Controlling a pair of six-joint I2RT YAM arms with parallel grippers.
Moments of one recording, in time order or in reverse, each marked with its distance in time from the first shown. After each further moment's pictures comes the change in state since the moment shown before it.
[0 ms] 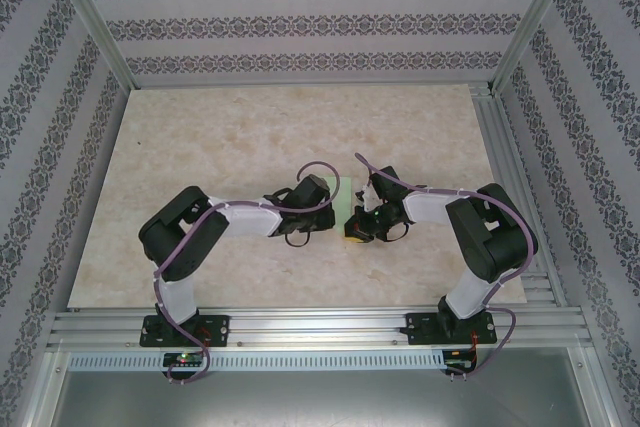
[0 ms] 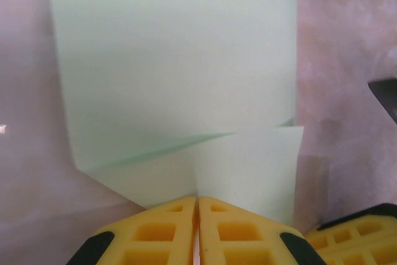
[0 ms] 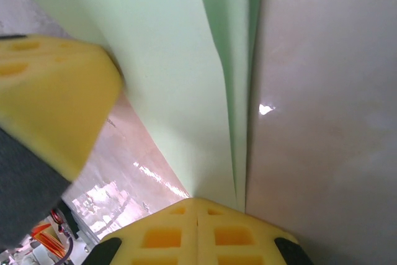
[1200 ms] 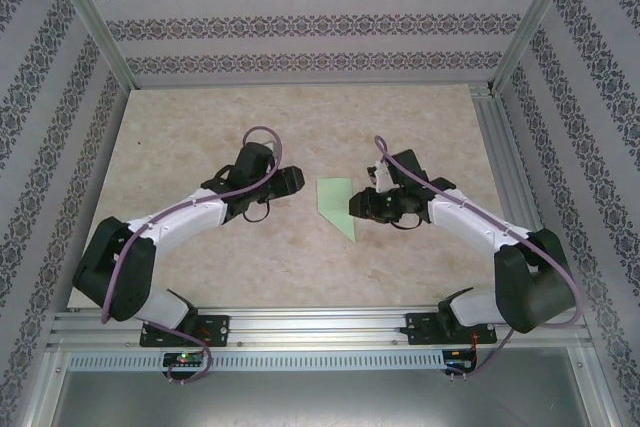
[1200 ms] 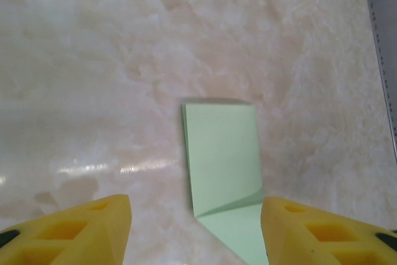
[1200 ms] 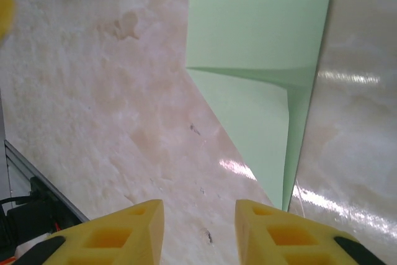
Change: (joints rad) left arm 0.253 -0.380 -0.096 -0.109 0.068 0.090; right arm -0.018 -0.323 0.074 -0.155 0.135 -0.075
